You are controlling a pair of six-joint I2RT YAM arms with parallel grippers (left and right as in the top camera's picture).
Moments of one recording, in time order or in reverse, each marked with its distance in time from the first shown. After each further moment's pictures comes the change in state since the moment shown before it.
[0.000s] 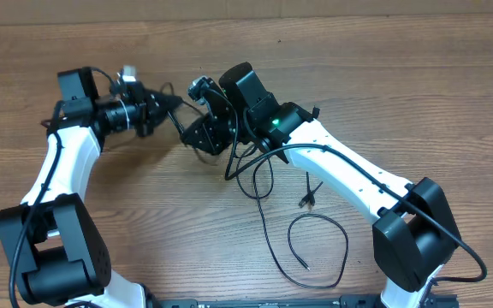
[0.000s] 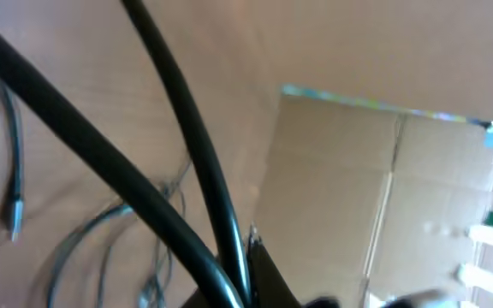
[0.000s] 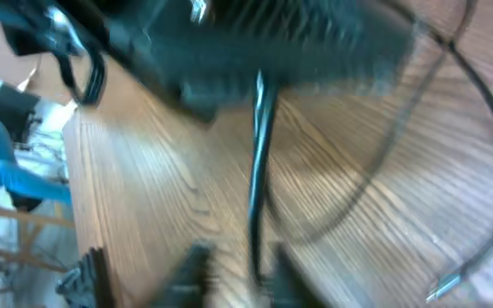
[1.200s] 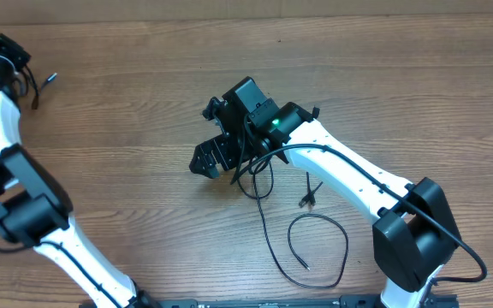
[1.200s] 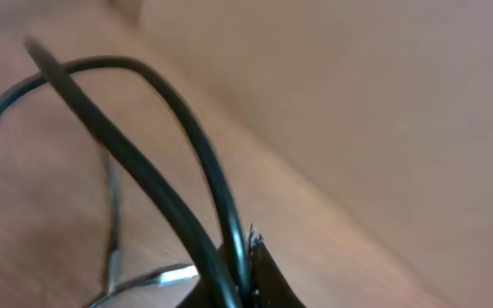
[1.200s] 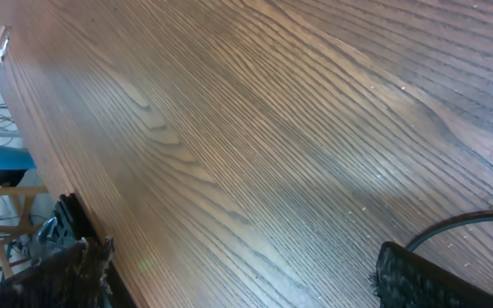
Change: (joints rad) left arm 0.334 0.529 0.710 0.132 -0.886 0.423; right arm 0.000 0.000 0.000 -0.310 0.061 -0.003
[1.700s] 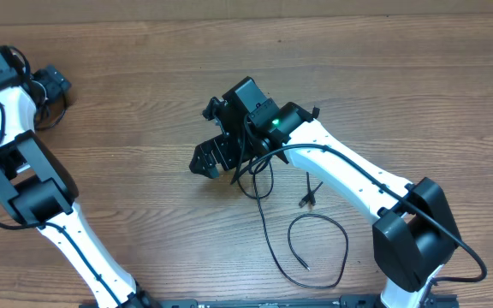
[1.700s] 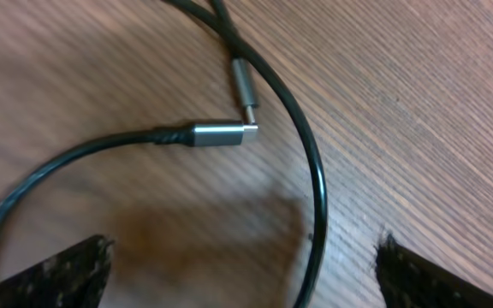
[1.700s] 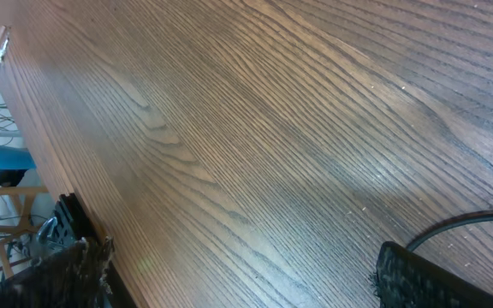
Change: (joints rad) left arm -0.042 0.161 0.155 -0.460 -0.185 0.139; right arm 0.000 0.000 0.000 -0.001 0.000 0.000
